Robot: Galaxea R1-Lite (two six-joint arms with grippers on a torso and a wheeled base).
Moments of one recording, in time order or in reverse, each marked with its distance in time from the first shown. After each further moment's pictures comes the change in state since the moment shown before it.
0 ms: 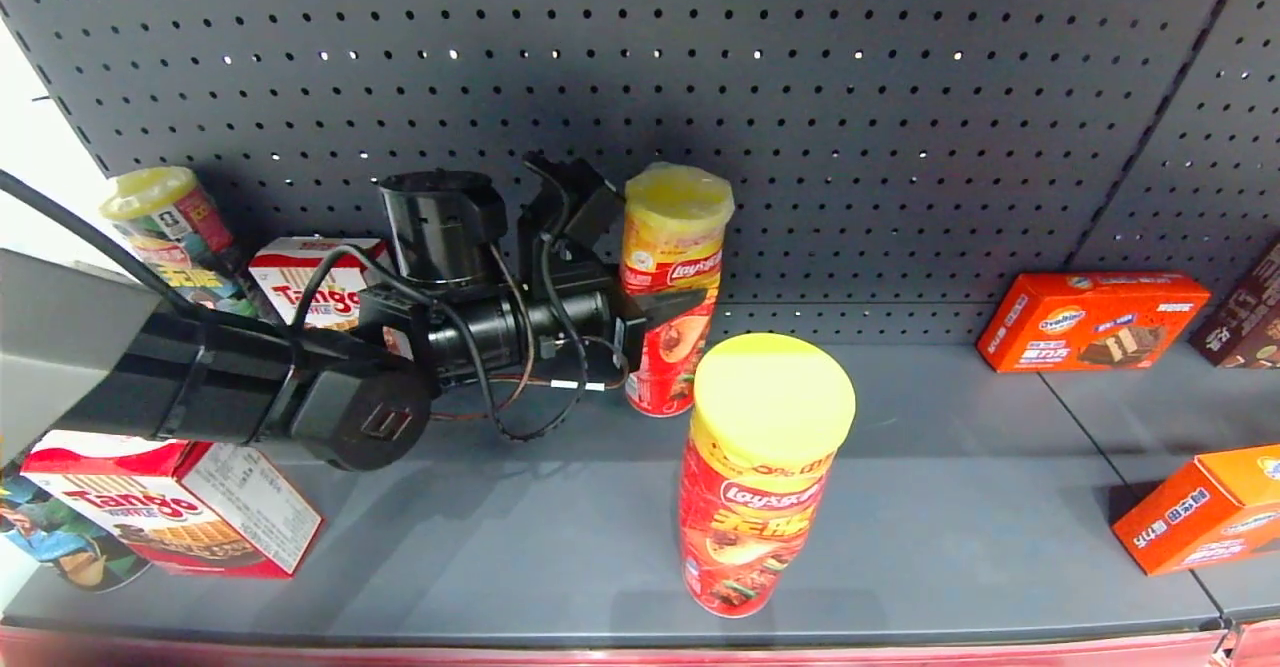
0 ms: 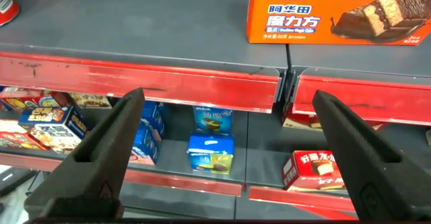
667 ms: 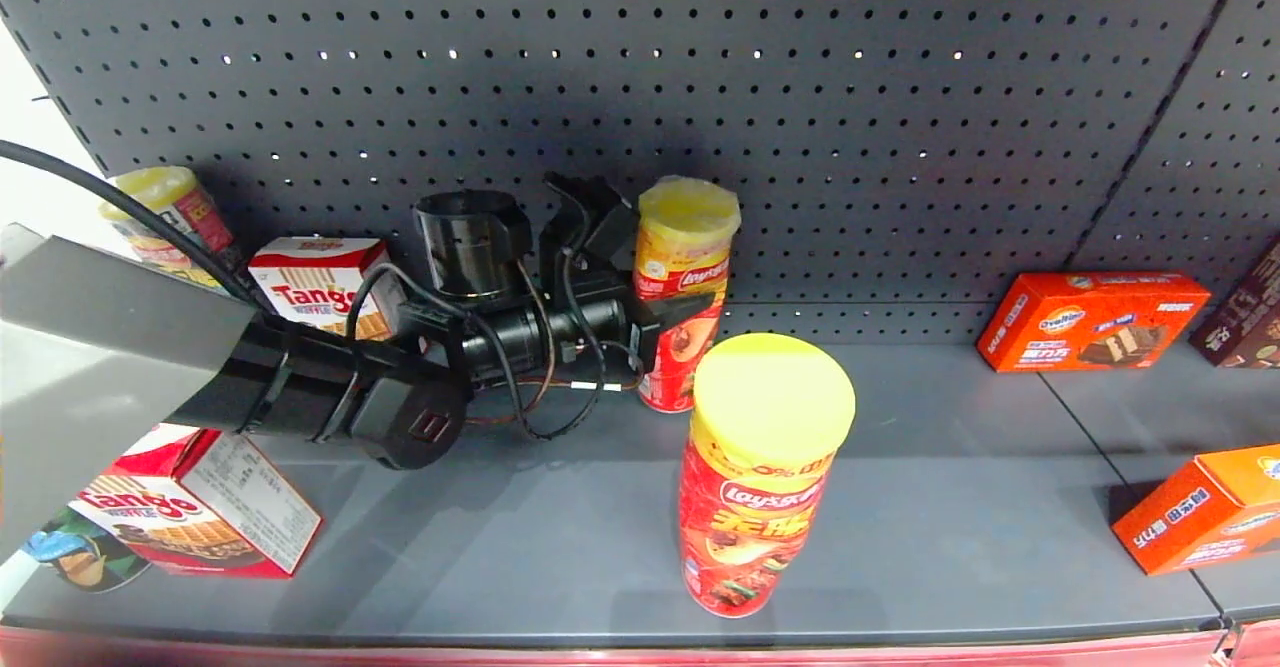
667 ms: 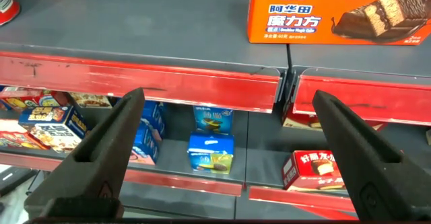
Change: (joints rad) left arm 0.000 0.082 -0.035 -0.072 0.001 0.000; right arm 0.000 0.001 0.000 0.000 0.000 0.000
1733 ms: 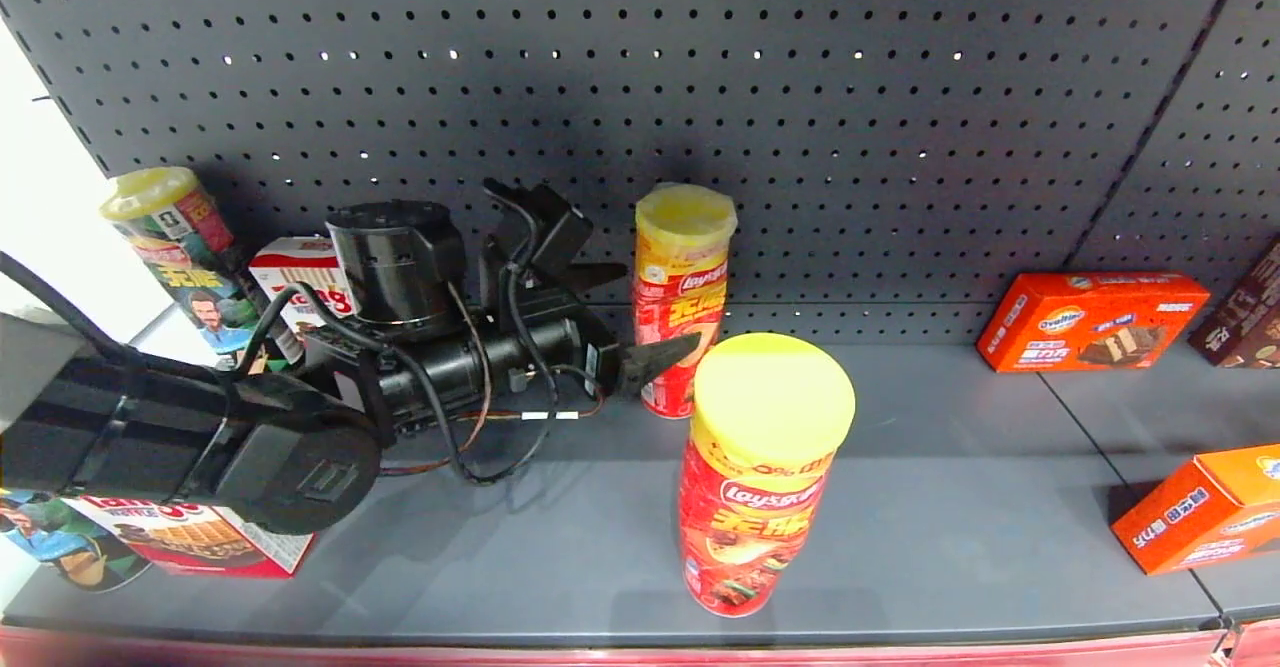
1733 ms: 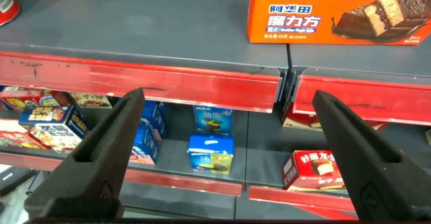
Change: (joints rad) left arm 0.001 -0.177 0.238 -0.021 0.157 -0.004; right arm 0.000 0.000 0.000 0.000 0.000 0.000
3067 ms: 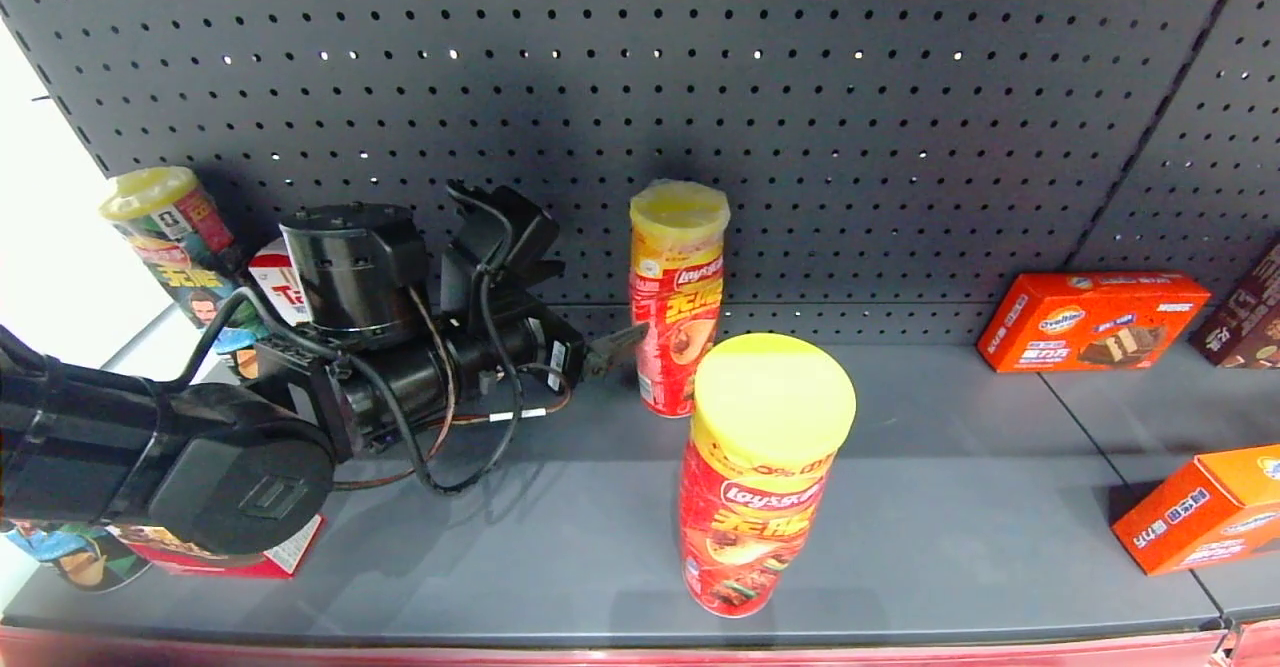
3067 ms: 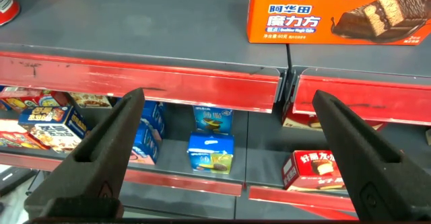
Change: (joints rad) left arm 0.025 -0.058 0.059 0.031 0.207 0.063; right arm 0.000 0.000 0.000 0.000 0.000 0.000
